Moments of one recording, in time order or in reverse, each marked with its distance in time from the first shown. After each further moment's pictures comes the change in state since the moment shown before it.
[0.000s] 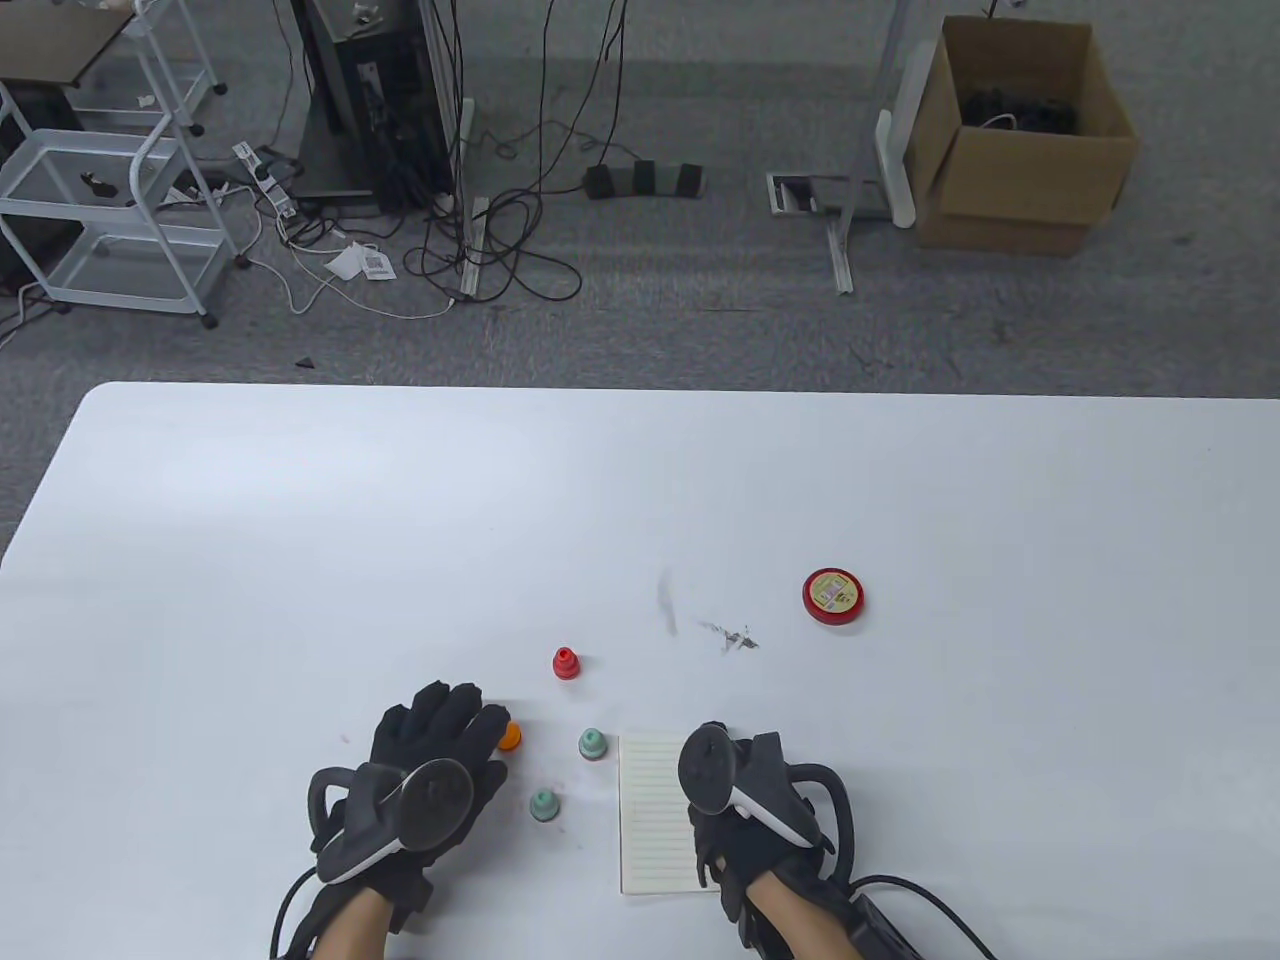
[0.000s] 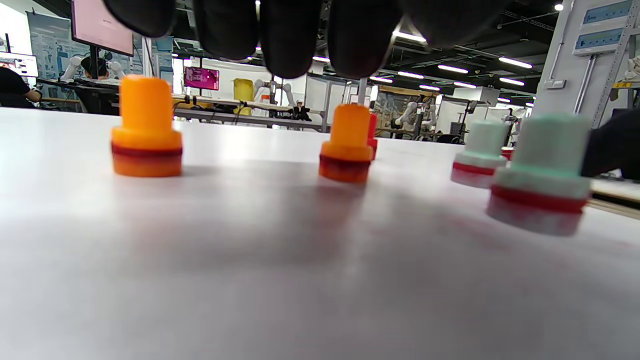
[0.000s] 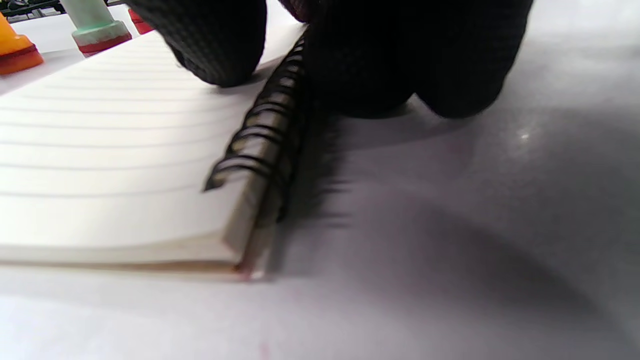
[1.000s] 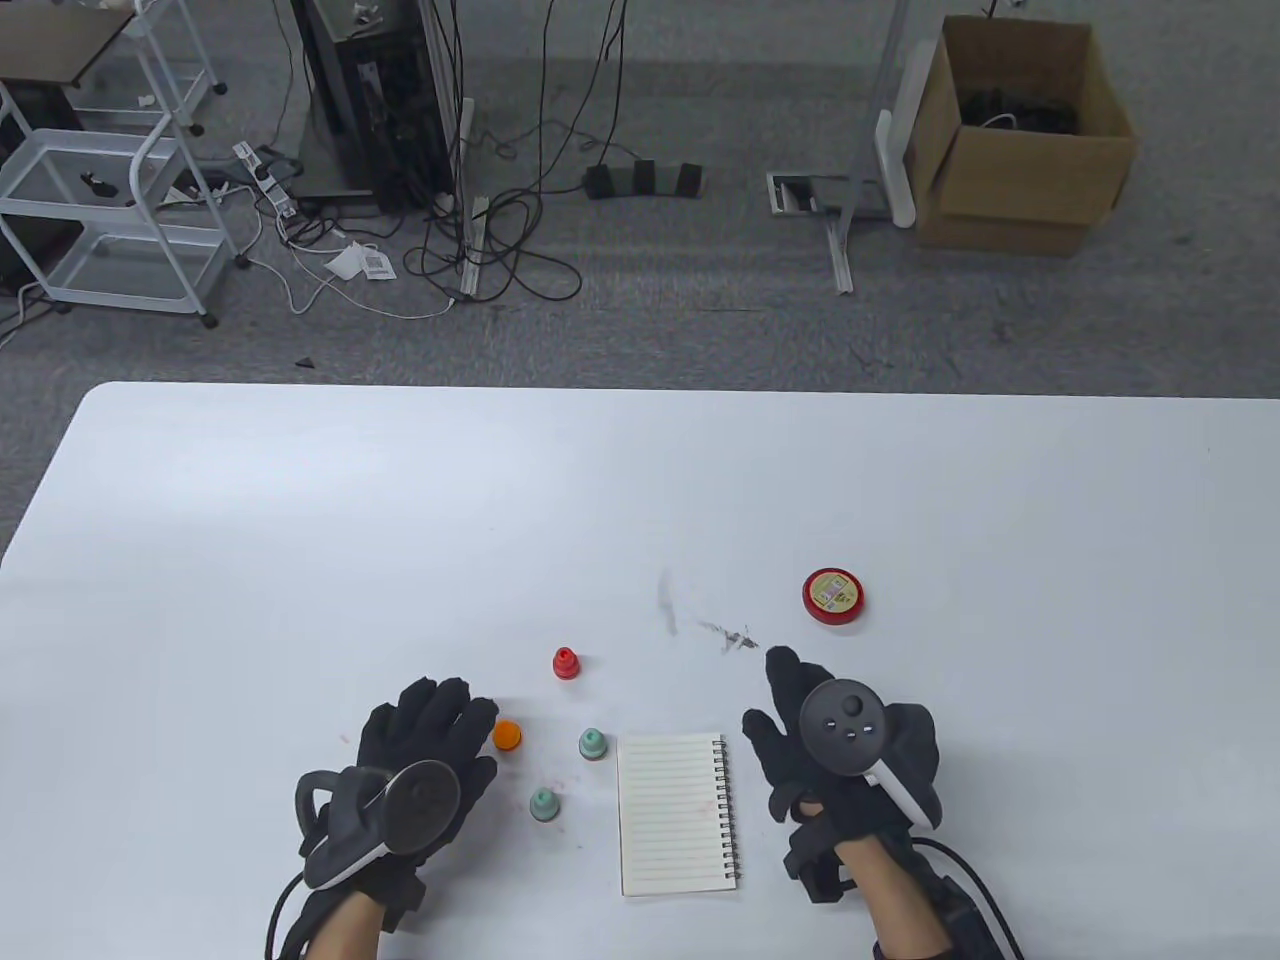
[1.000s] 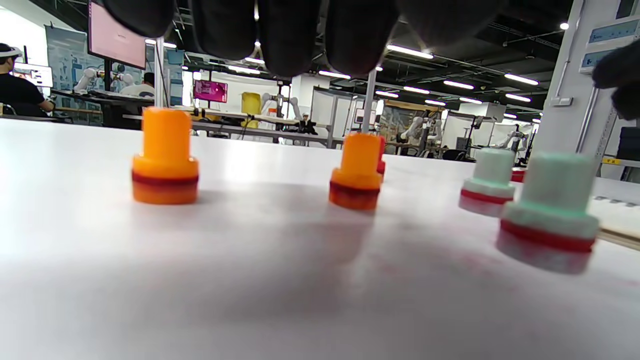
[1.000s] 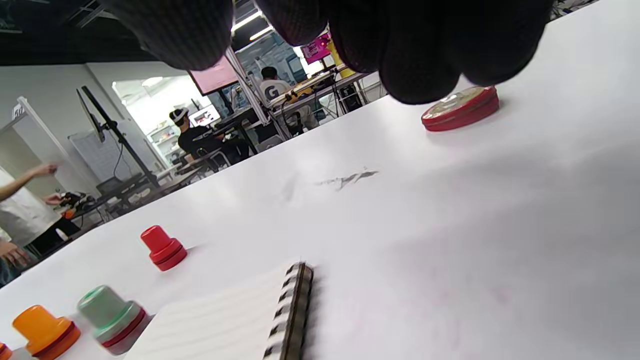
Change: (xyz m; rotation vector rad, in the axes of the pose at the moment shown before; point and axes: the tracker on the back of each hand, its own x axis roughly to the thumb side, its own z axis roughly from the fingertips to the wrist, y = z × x) left_hand -0.004 0.014 0.007 0.049 0.024 0.012; right_hand -0.070 -0.082 0.009 -0.302 -0.058 -0.320
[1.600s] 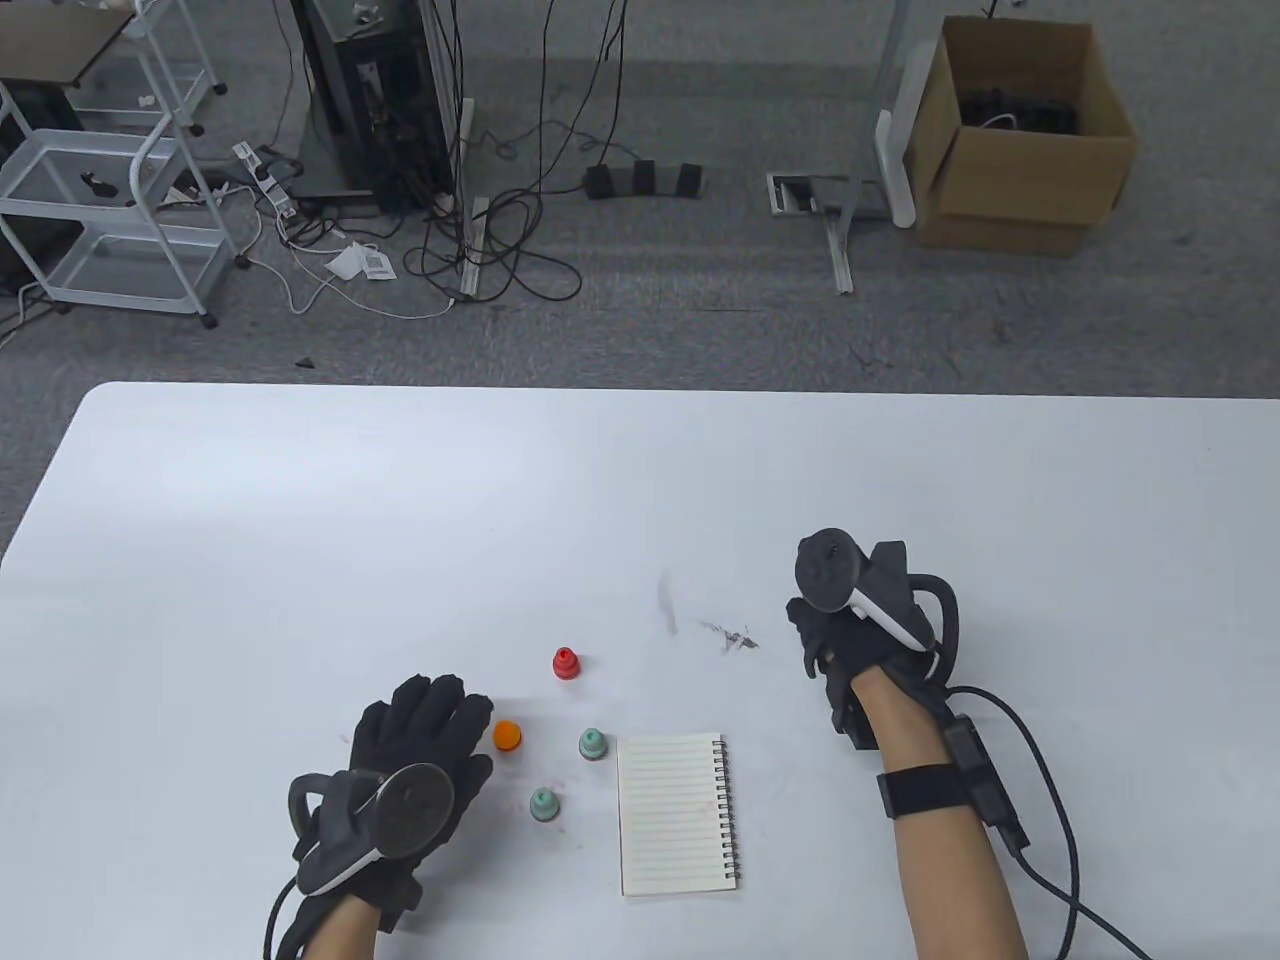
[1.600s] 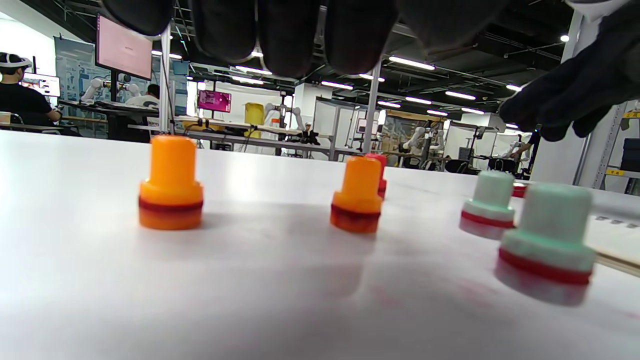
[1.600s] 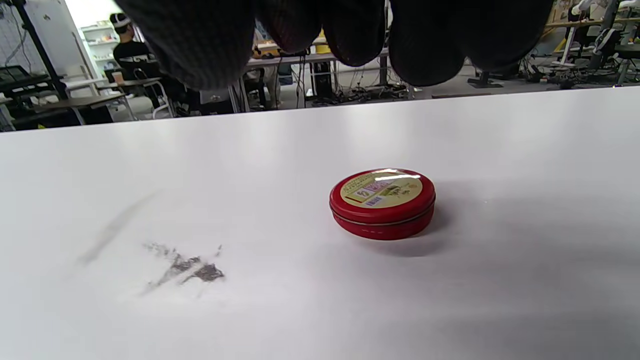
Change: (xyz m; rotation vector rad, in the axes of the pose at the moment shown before) left_hand -0.002 0.005 0.002 0.027 0.011 0.004; right_hand -0.017 -0.029 -0.117 0.088 0.105 0.340
